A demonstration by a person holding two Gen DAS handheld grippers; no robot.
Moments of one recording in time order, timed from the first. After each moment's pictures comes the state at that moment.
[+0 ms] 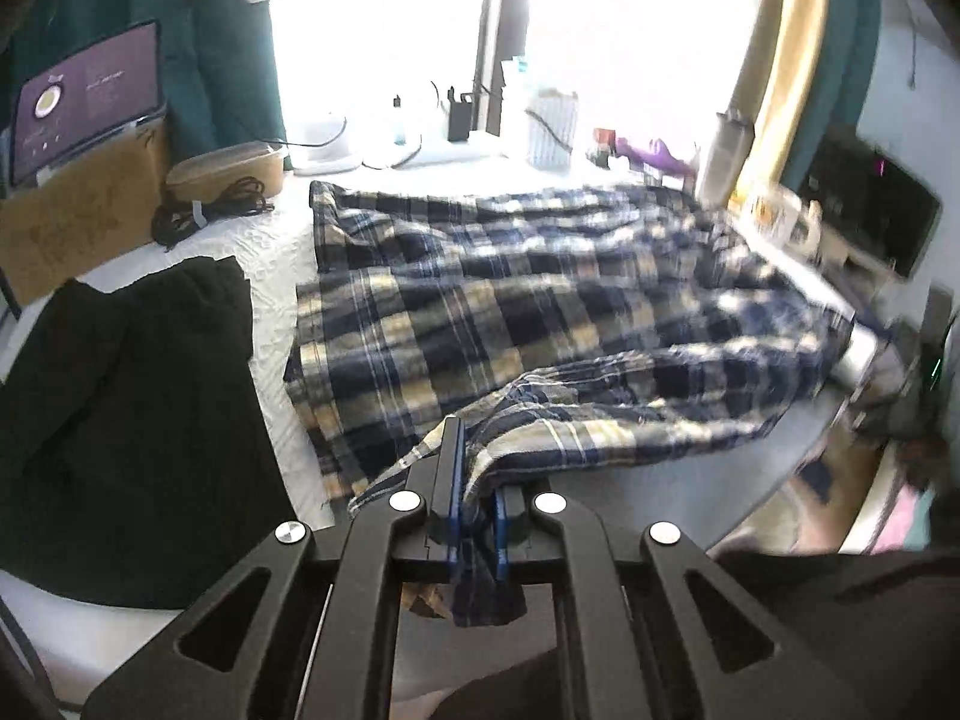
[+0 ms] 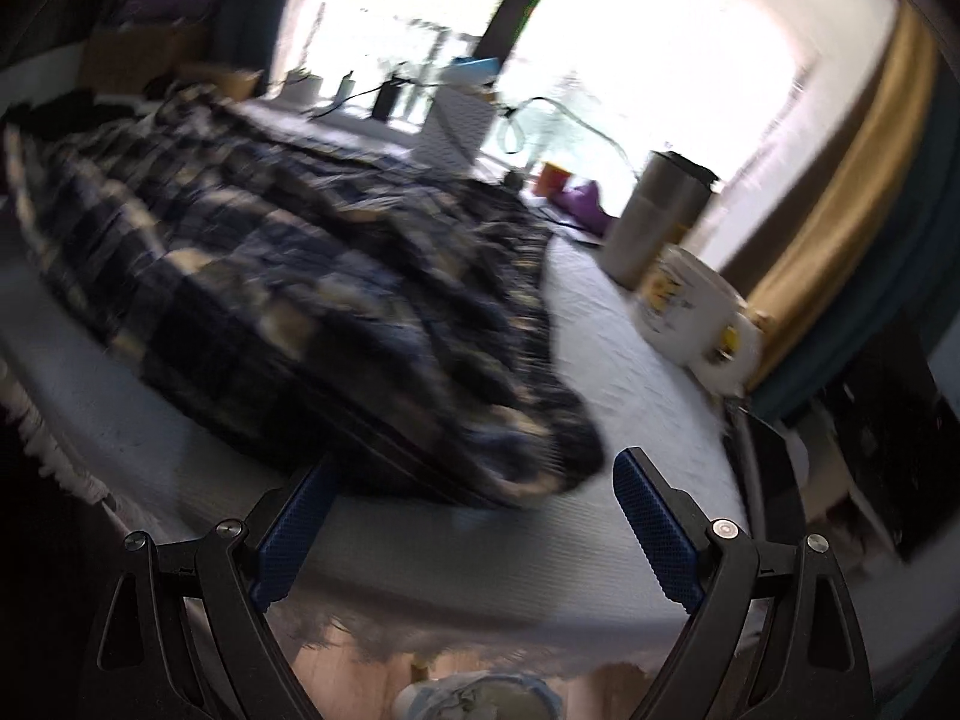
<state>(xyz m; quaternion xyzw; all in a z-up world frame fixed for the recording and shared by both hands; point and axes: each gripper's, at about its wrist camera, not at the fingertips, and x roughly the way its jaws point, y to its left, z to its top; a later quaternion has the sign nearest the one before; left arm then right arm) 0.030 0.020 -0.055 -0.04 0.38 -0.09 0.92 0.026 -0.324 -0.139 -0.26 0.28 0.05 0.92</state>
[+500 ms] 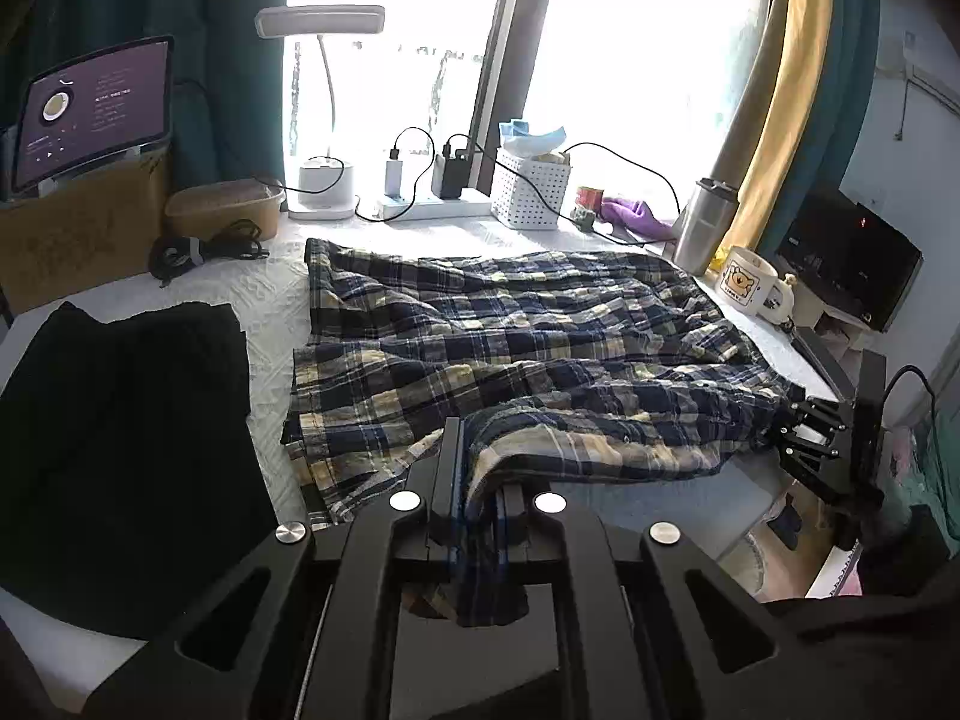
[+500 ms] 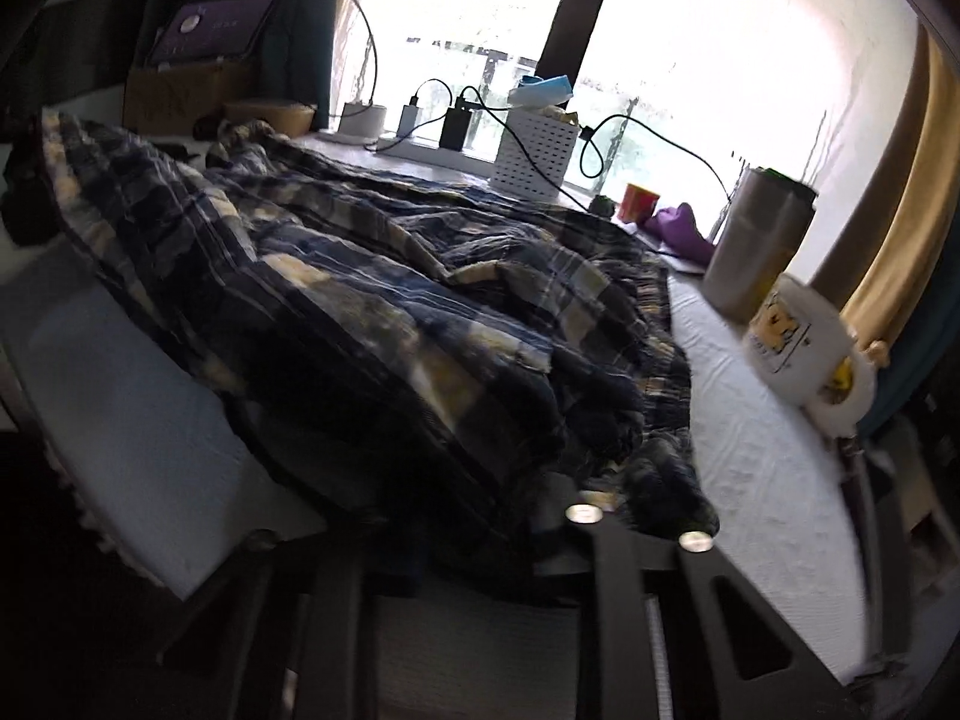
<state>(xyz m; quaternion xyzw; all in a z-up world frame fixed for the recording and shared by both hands) 0.031 0.029 -0.023 -0.07 0.34 -0.11 0.93 0.055 -0.295 -0.145 -0.19 0.28 0.14 0.93</state>
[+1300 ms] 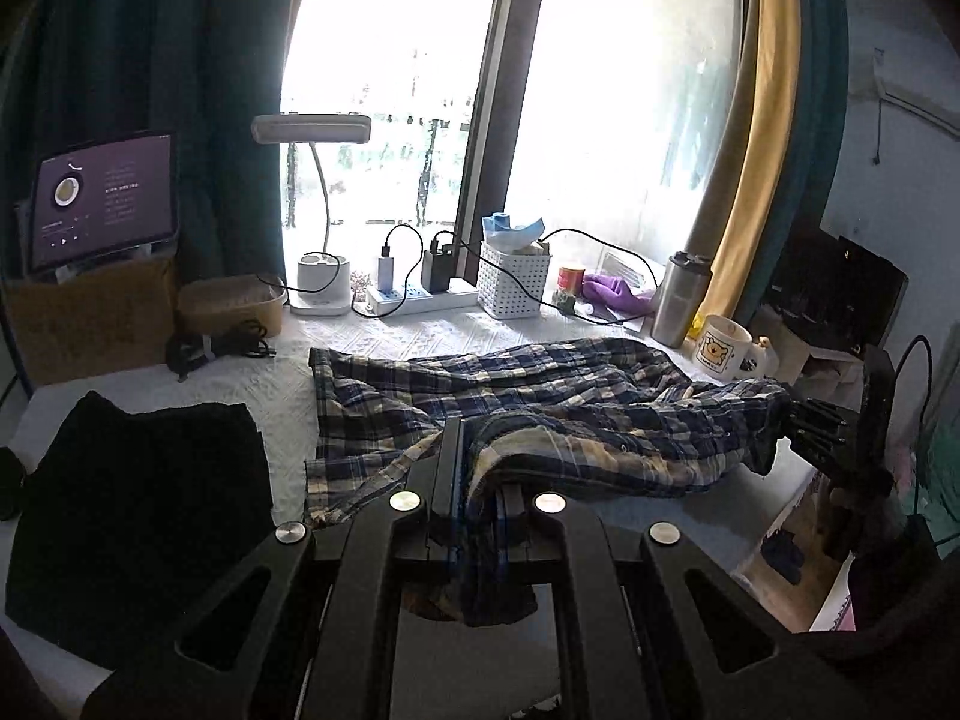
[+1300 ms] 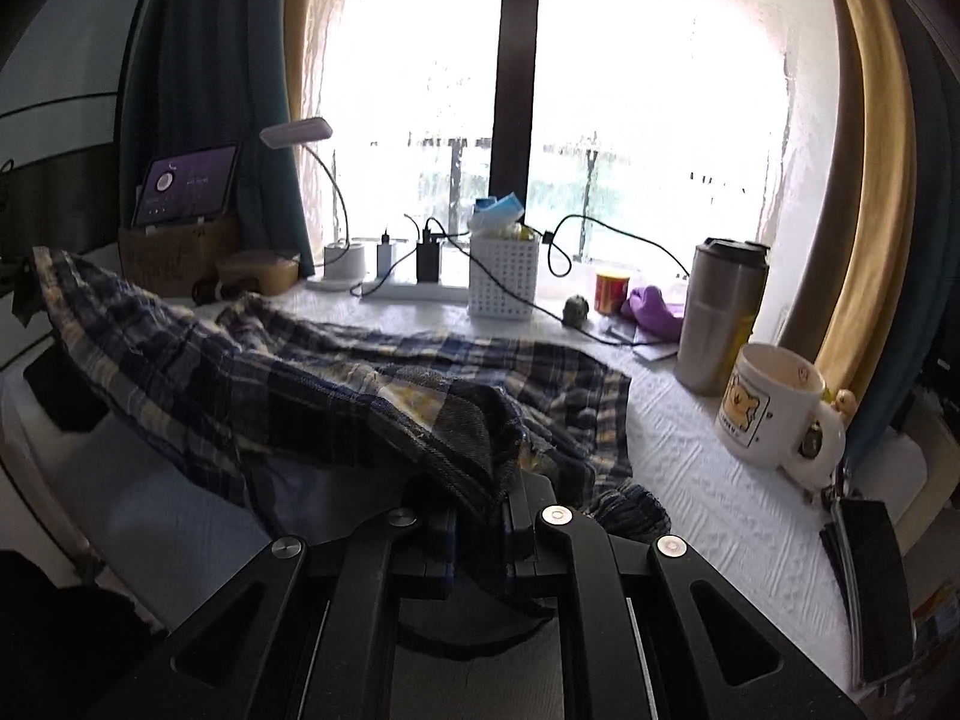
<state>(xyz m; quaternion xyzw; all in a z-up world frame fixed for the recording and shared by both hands) 0.024 0.032 0.036 -0.06 0.26 -0.11 0.96 0.053 -0.312 -0.059 -0.08 0.20 0.16 0.96</state>
